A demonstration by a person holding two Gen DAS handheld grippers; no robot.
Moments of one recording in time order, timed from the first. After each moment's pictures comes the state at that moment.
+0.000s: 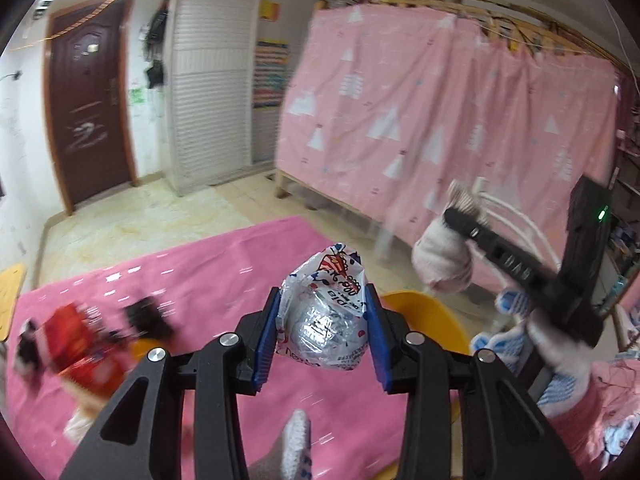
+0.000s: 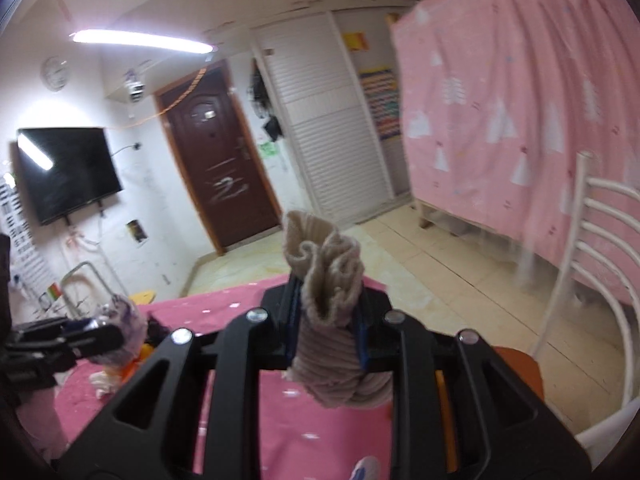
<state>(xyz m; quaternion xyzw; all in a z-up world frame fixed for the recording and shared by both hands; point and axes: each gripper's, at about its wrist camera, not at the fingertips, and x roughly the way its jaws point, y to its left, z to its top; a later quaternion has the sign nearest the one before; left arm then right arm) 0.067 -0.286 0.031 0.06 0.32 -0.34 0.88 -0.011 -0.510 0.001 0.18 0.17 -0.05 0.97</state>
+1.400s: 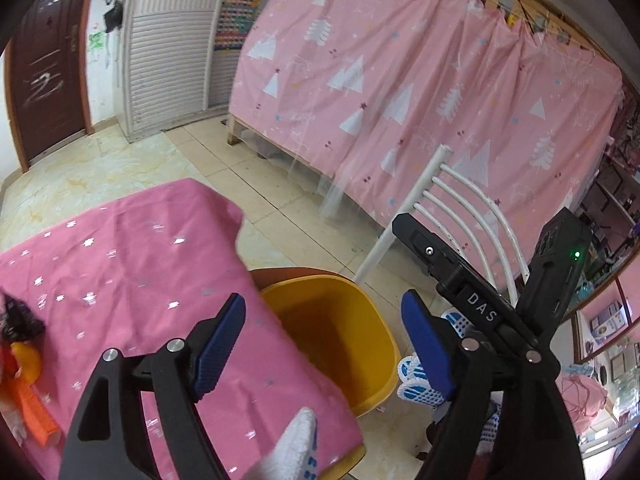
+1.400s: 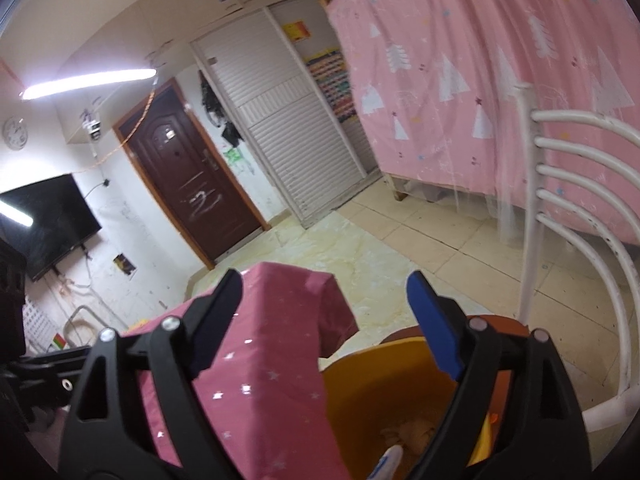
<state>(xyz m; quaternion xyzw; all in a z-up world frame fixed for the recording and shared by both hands) 0.081 -0.405 0.004 0.03 0.42 -0.38 0.83 -0.017 -0.598 -0.036 0.27 0.19 -0.07 0.94</state>
